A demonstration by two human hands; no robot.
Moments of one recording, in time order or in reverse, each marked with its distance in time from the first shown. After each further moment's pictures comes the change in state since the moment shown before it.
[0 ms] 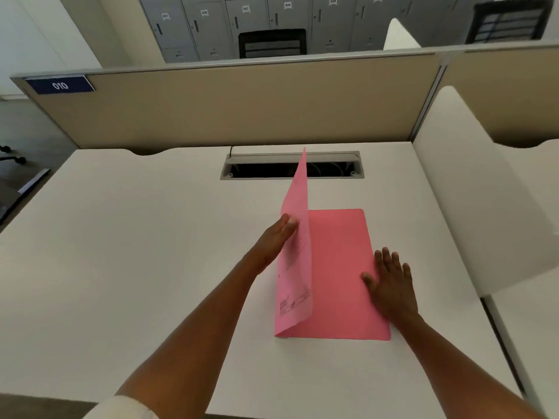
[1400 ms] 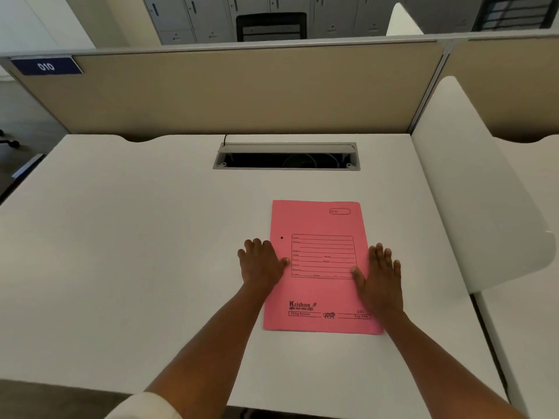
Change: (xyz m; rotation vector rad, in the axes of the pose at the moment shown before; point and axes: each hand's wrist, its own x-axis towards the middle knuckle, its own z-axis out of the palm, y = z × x) left_hand 0.003 -0.061 0.047 1.105 0.417 -0.220; right_hand -0.008 -0.005 -0.002 0.039 0.025 0.025
